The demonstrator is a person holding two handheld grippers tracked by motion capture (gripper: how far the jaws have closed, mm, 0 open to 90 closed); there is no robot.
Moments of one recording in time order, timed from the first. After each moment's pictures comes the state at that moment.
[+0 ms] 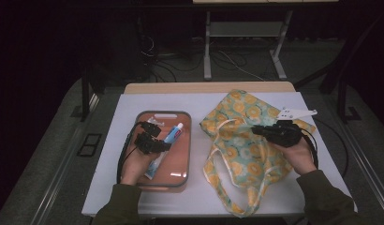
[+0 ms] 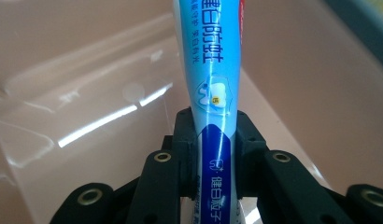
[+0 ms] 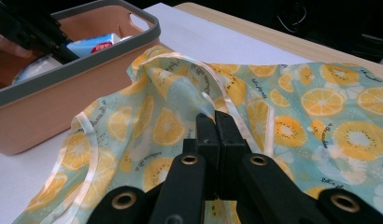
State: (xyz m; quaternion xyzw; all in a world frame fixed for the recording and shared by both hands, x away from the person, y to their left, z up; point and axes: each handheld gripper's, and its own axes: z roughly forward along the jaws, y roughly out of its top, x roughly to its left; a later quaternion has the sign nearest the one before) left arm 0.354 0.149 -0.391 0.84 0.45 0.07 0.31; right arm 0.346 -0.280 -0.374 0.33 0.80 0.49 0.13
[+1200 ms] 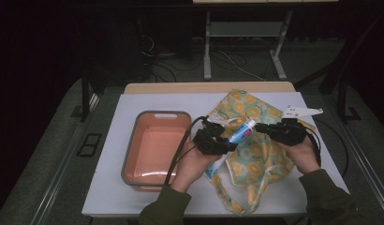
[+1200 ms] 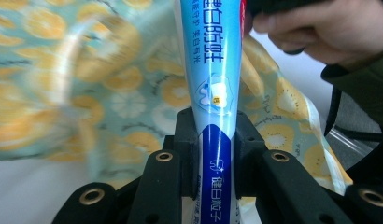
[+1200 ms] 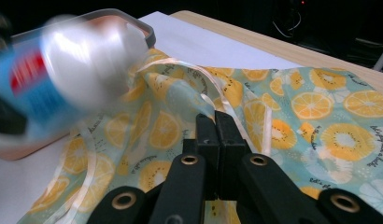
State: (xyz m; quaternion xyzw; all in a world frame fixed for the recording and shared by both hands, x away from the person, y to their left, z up) left arm 0.317 -0.027 -0.346 0.86 0.29 0.00 0.42; right arm 0.346 -0.290 -0.369 0.34 0.79 0.50 0.13
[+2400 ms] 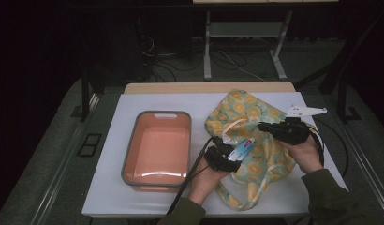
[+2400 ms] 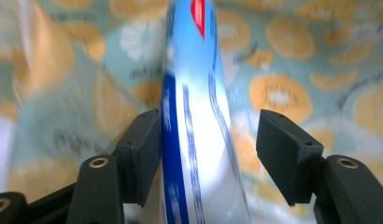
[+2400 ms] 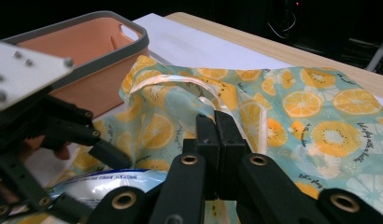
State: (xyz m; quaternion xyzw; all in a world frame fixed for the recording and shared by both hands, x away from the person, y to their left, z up) left arm 0.308 -0.048 -0.430 0.87 0.34 0.07 0.35; right arm 0.347 -0.297 -0.368 0.34 0.78 0.50 0.14
